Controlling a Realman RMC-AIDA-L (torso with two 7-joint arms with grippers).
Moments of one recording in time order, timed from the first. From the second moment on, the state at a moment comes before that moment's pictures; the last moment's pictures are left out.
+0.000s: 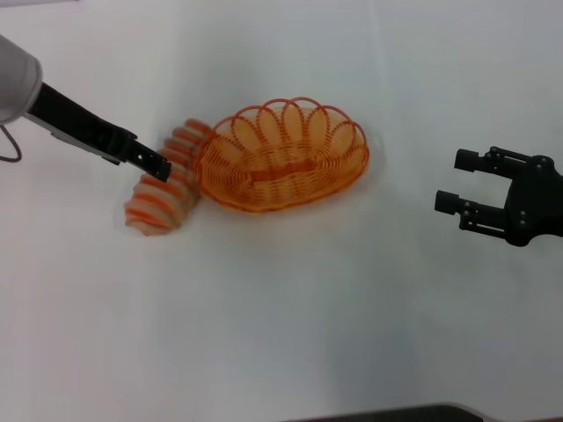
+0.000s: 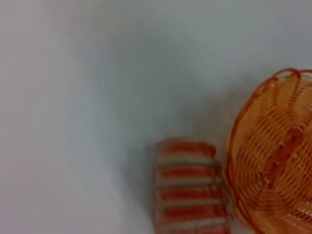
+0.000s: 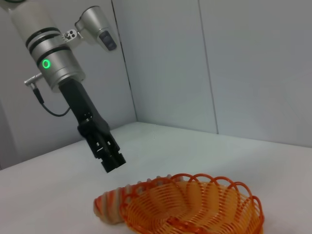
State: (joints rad) left arm -0.83 -2.09 0.97 0.99 2.67 1.61 -2.51; right arm 0.27 2.07 -0.48 -0.60 -1.99 -1.68 1.07
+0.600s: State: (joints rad) left arm -0.81 -2.14 1.06 0.99 2.78 1.52 -2.53; right arm 0.27 2.07 -0.49 -0.60 -1.99 -1.67 1.08
